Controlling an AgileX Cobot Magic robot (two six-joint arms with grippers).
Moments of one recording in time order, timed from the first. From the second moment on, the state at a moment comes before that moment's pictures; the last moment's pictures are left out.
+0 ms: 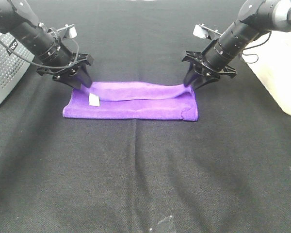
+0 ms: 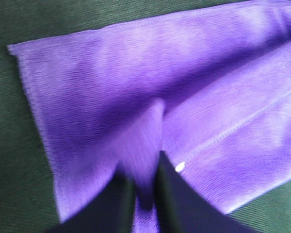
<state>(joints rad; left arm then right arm) -0.12 2.42 -1.97 -0.54 0.96 0.36 0.12 2.46 -1.99 0.56 0.96 -0.27</state>
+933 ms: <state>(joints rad) 0.01 2.47 -2.05 -0.53 1.21 0.41 0.12 2.25 -1.99 0.41 1.21 -0.22</state>
